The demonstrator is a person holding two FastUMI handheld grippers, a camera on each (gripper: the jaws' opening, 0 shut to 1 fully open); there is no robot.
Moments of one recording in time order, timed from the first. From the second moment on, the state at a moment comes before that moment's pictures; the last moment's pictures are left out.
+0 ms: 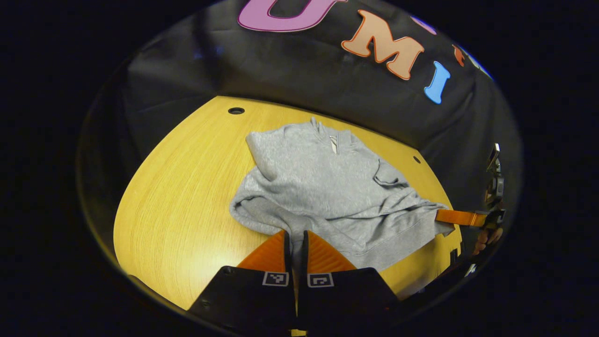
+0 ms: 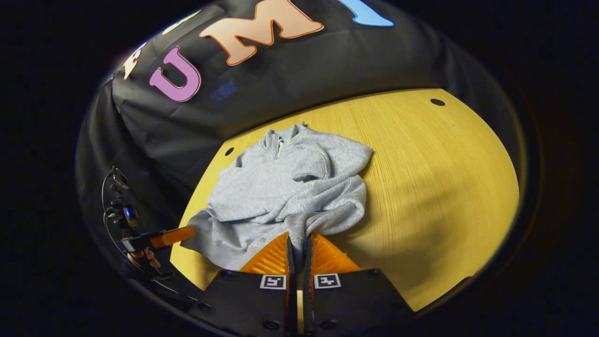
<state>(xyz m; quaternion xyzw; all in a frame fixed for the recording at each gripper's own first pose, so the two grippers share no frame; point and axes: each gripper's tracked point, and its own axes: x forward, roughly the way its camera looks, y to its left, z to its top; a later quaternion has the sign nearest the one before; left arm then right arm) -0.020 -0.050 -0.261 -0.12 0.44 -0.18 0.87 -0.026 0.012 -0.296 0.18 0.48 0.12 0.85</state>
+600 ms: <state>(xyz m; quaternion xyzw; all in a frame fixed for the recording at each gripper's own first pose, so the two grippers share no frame) 0.039 -0.038 -0.238 -0.18 0.42 -0.15 0.88 0.043 0.011 -0.269 0.31 0.47 0.08 0.82</state>
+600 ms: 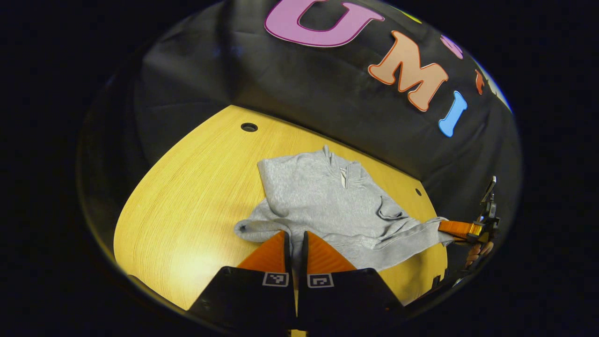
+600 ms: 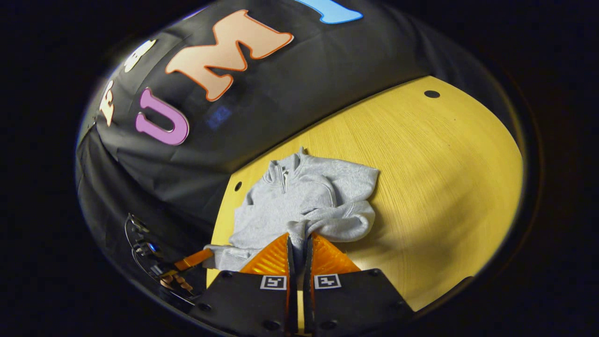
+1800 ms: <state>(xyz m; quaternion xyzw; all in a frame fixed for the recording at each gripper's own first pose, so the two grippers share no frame) 0.152 -0.045 -0.315 -0.25 0.49 -0.04 0.84 0.116 0.029 -0.364 0.36 0.50 0.00 0.79</state>
